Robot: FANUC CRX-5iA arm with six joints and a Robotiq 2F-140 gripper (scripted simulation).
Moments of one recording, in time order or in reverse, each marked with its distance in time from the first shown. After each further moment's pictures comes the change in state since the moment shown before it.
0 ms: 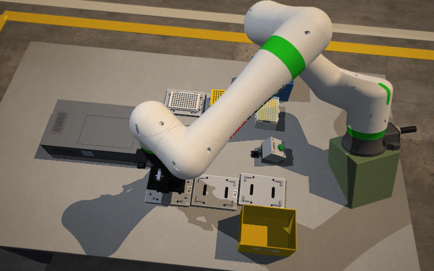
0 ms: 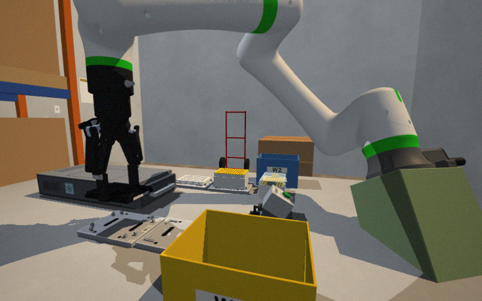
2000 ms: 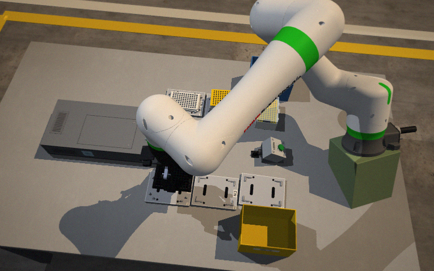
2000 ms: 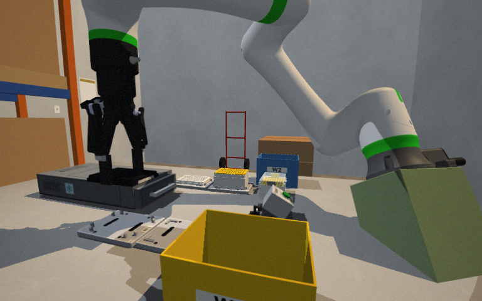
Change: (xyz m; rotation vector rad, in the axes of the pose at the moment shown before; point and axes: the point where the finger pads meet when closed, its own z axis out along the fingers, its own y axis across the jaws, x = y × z) arm -0.027 -0.010 -0.046 0.000 0.000 0.005
